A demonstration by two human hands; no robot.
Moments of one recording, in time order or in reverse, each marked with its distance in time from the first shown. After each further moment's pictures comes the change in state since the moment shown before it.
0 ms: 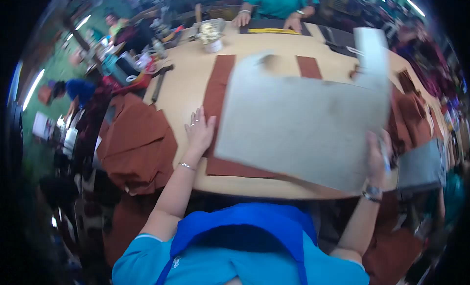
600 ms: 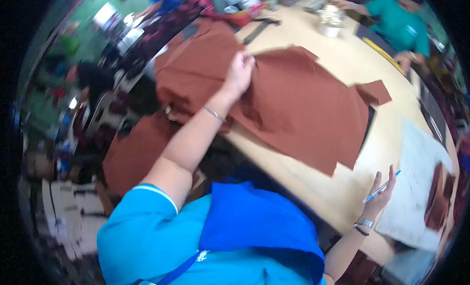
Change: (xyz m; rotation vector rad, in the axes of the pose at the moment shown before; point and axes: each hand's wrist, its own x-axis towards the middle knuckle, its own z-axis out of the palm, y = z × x) left_hand 0.015 -0.074 -0.085 -0.727 0.503 -0.042; right_hand -0.027 0.017 0.131 -0.194 -0.252 -0.390
